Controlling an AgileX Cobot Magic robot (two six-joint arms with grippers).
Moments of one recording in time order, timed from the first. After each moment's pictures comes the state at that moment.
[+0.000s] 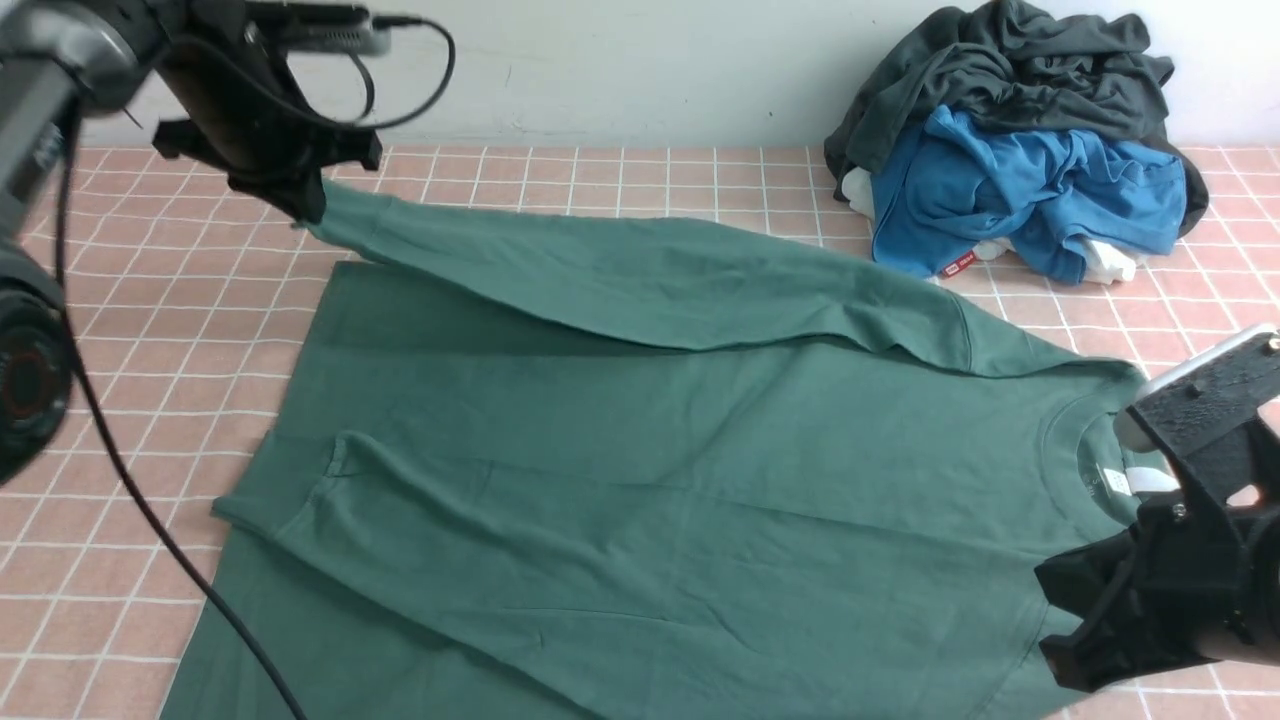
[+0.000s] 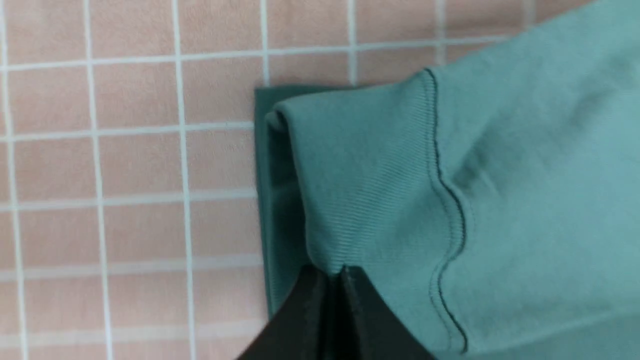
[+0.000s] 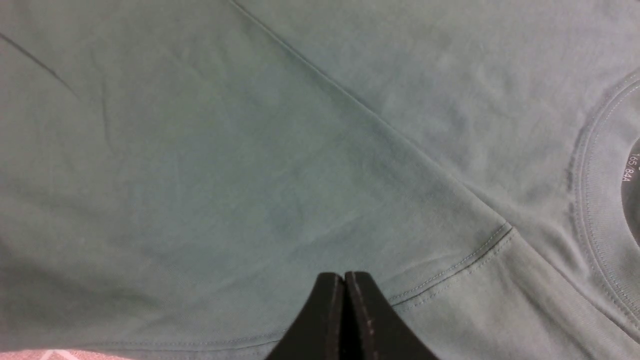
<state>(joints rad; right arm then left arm) 0.36 1.12 -0.59 0.13 0.54 -0.19 -0.02 2.24 -2.27 -0.04 1.23 0.08</state>
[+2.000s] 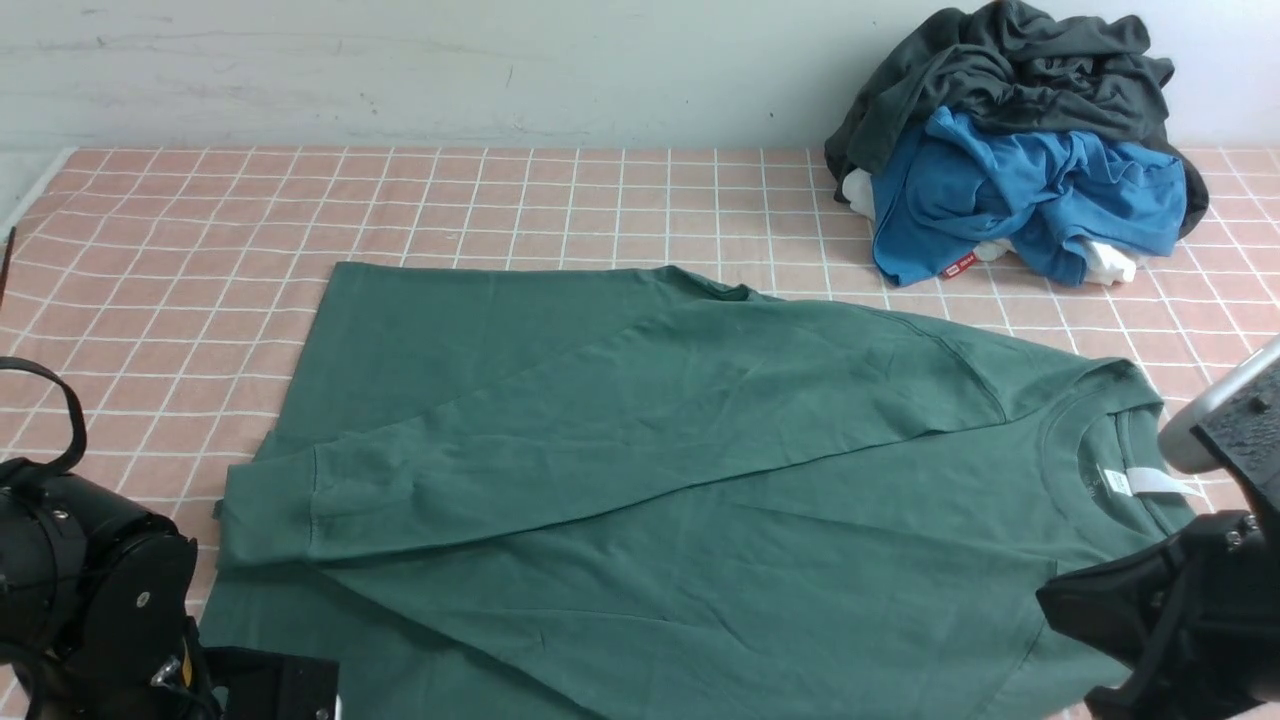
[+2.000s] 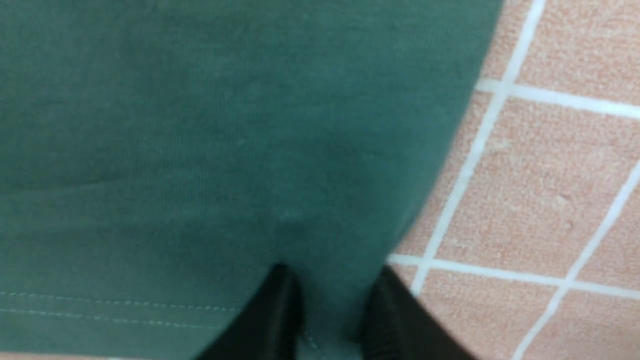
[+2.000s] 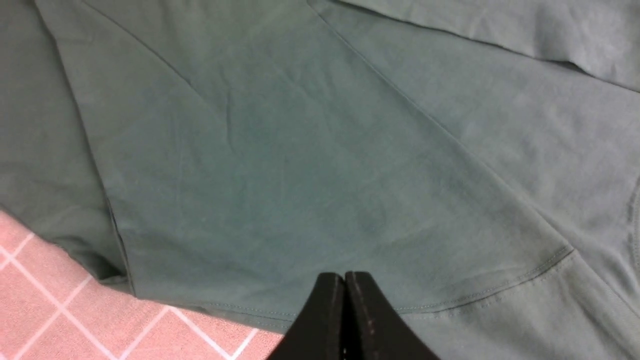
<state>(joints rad) 0.36 0.96 -0.59 0.35 0.67 -0.41 -0.27 1.49 -0.58 0.15 0.83 1.01</state>
